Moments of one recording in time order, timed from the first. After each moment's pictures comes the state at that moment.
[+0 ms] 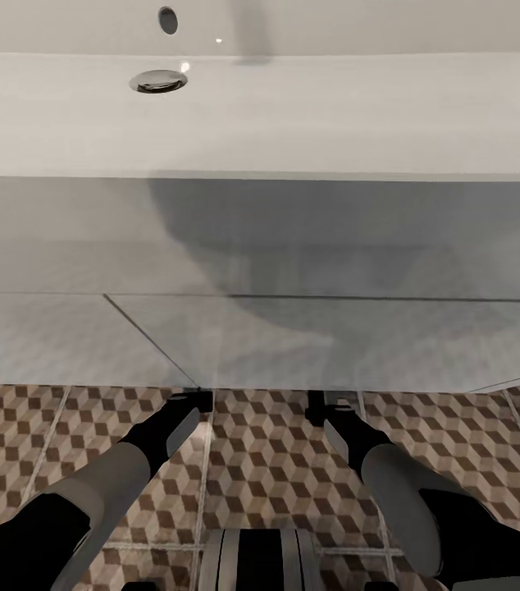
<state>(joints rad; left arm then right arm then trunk) -0.92 -0.06 -0.46 -0.40 0.51 0.25 0.30 -0.95 0.13 -0.16 -0.19 0.16 0.19 -0.17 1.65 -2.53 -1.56</state>
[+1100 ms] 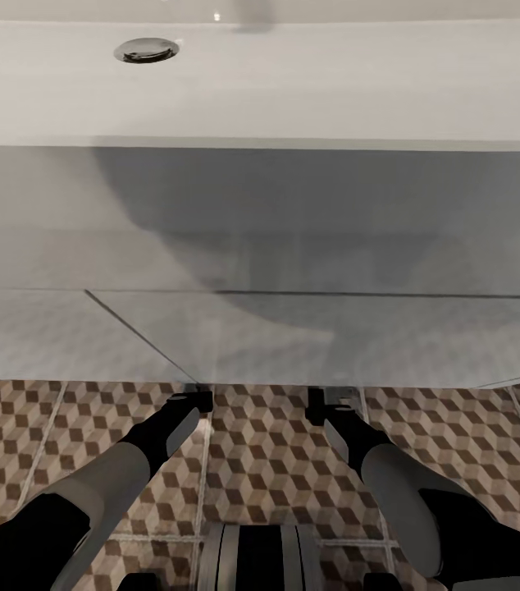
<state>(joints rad) -0.92 -0.06 -0.45 -0.40 0.51 0.25 0.30 -0.95 0.14 -0.16 -0.20 0.16 0.19 -0.17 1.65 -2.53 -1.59</state>
